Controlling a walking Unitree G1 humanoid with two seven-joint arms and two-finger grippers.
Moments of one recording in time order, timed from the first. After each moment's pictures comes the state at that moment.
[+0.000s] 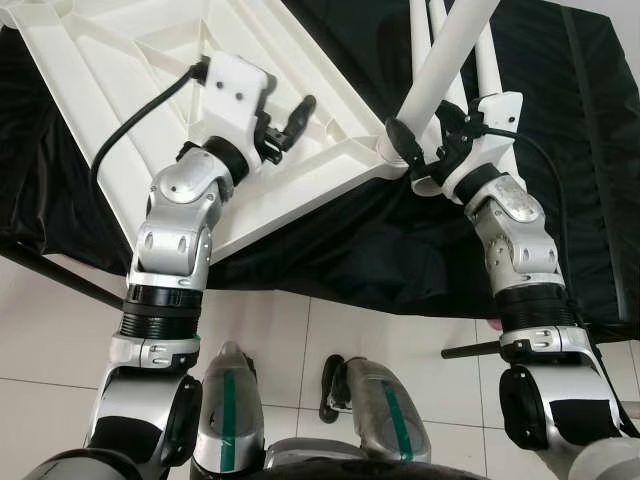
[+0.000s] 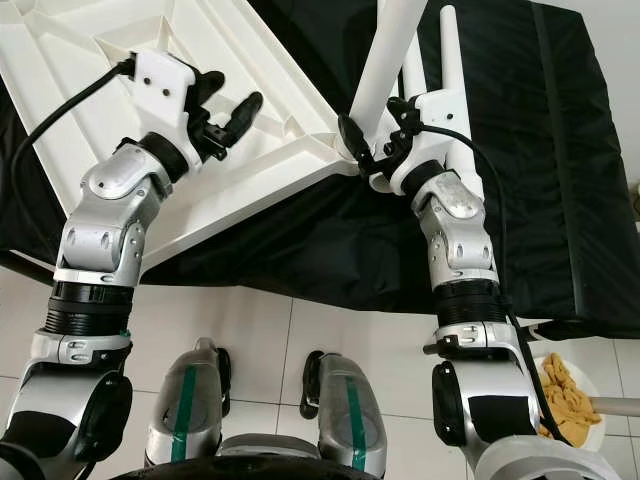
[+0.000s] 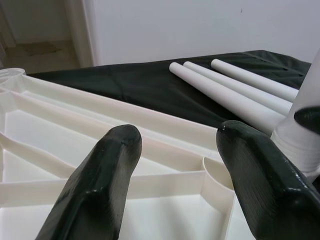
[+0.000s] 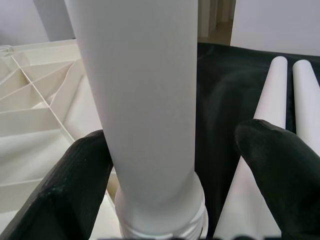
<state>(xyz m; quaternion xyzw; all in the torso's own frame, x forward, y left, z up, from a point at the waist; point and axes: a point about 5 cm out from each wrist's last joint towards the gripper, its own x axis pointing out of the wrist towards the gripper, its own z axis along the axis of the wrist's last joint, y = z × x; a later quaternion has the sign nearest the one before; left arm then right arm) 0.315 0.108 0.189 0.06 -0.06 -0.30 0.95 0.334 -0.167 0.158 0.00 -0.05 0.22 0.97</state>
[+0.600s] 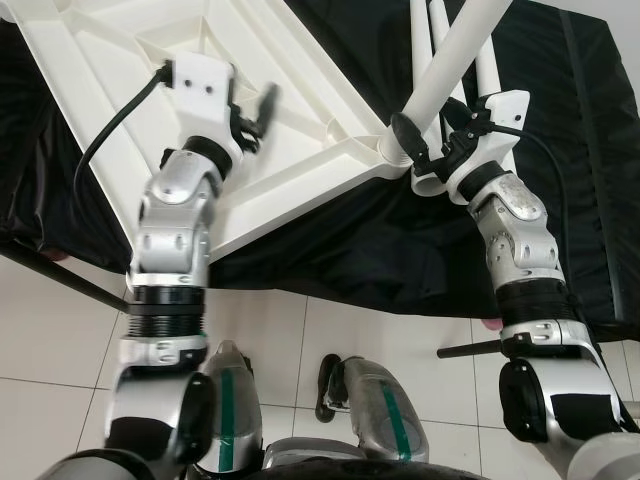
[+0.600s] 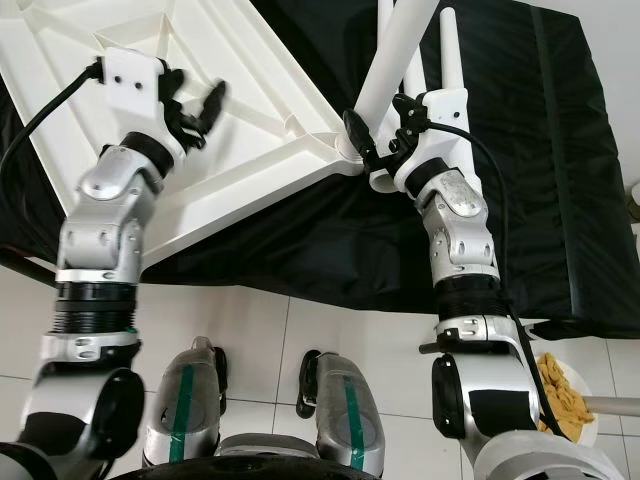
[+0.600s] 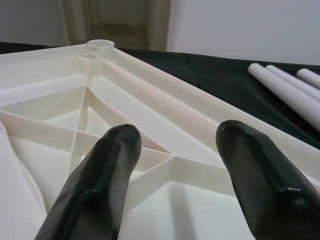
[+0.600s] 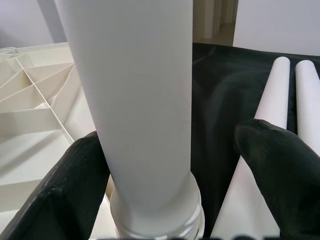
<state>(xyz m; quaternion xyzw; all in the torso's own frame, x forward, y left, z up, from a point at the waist) 0.324 0.123 0.184 0.01 -0.05 -0.13 0.99 0.341 -0.169 0.153 0.01 -0.06 0.24 0.97</state>
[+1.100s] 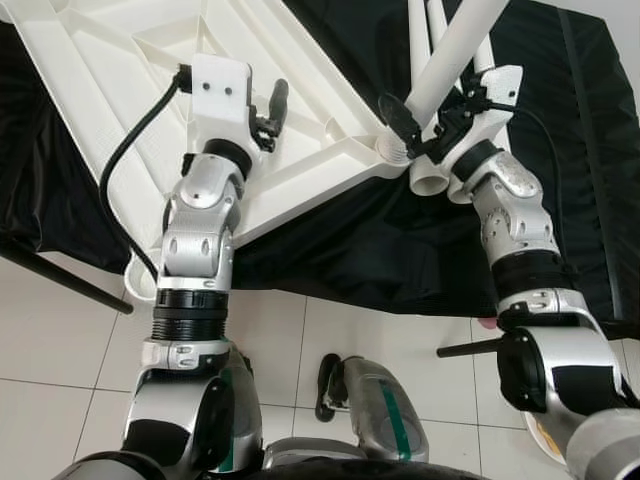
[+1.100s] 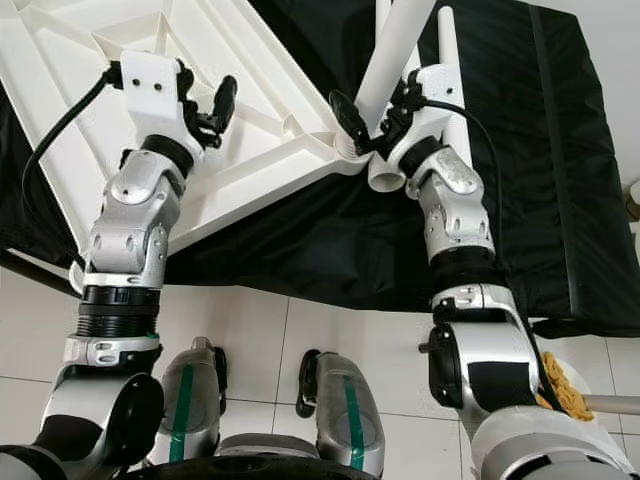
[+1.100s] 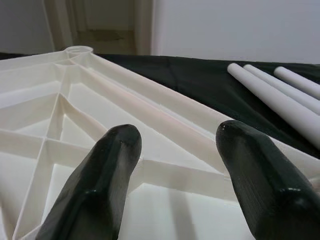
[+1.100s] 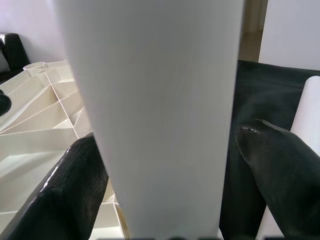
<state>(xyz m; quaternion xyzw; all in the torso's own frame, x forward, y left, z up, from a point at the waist) 0.318 0.103 0.183 0.01 -0.06 -0.16 0.99 0.358 -0.161 0.164 0.02 -0.07 0.28 0.96</state>
